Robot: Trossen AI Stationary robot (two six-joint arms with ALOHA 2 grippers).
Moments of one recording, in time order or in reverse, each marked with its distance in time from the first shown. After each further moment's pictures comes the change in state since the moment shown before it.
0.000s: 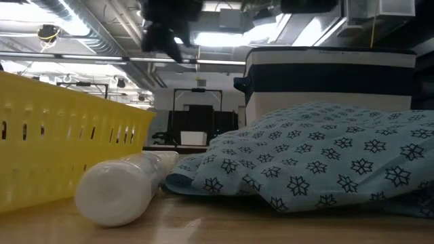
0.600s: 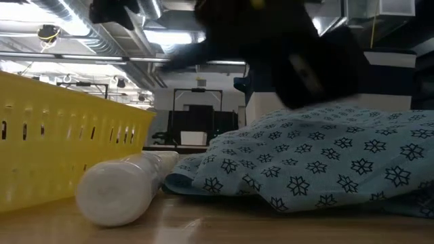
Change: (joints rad) left arm -0.035 -0.416 -0.121 -0.174 -0.174 -0.096; right arm 0.042 0.473 0.295 -0.100 0.022 0.537
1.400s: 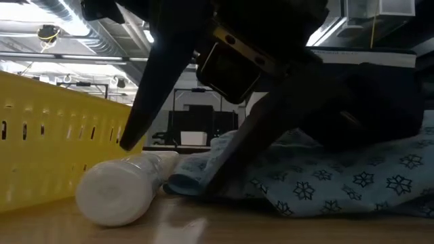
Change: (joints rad) left arm -0.051 -0.081 -0.047 0.006 0.001 0.063; right arm -0.006 0.158 0.202 -0.331 -0.048 0.193
